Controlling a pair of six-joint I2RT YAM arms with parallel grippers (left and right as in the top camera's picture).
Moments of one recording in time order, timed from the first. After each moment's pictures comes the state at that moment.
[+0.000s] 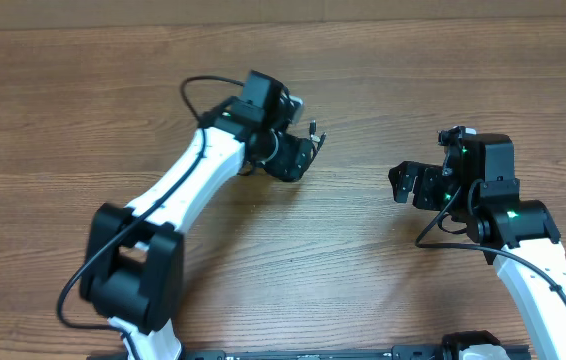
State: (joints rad) left arm -0.44 1.89 1.41 -0.68 0.22 -0.05; right arm 0.09 1.15 0.87 -0.66 -0.17 0.25
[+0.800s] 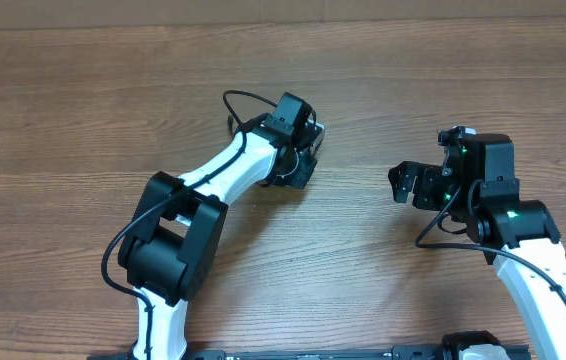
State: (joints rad) left arm -0.52 2.08 1.42 -0.60 0.16 -0.01; right arm 0.09 1.15 0.87 -0.66 -0.17 0.25
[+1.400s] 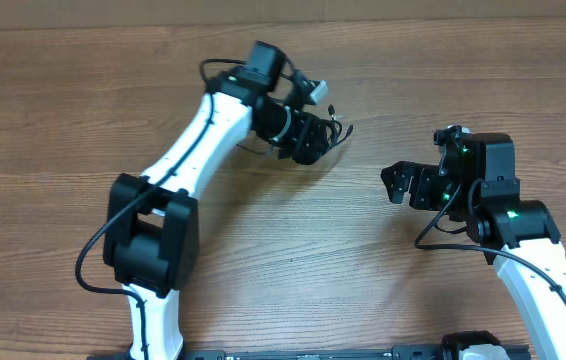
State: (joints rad) left arm -0.37 2.08 1.72 -0.87 0.81 0.01; right arm 0.09 1.15 0.87 -0.65 -0.27 0.25
